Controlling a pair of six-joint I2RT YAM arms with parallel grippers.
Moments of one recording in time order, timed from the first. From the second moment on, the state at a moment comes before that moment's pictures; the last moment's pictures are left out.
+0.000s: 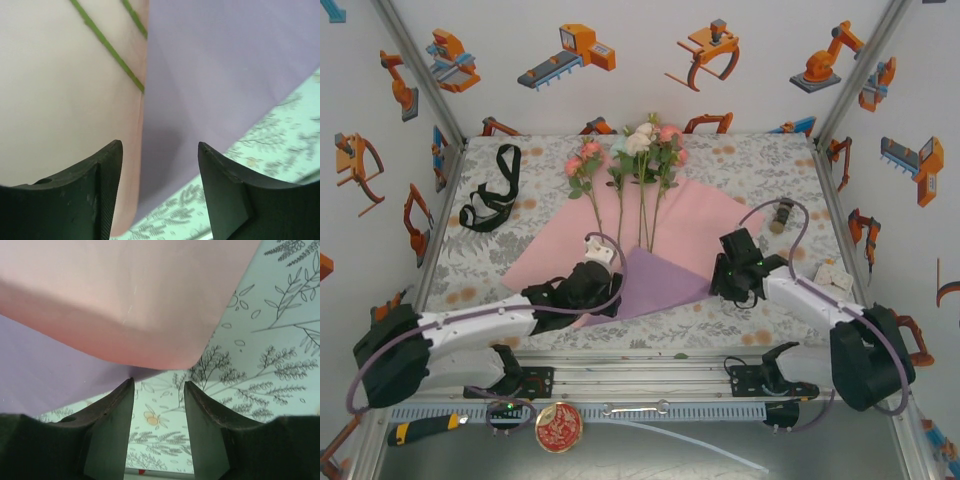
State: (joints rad) left arm -1.05 1.14 0.55 -0.16 -0.32 -0.50; right arm 0.46 1.21 0.60 -0.52 0.02 0.63
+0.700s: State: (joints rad) left arm -1.18 1.32 0.61 -0.20 -0.24 -0.56; right arm 0.83 1.52 0.79 -0.36 -0.02 0.72
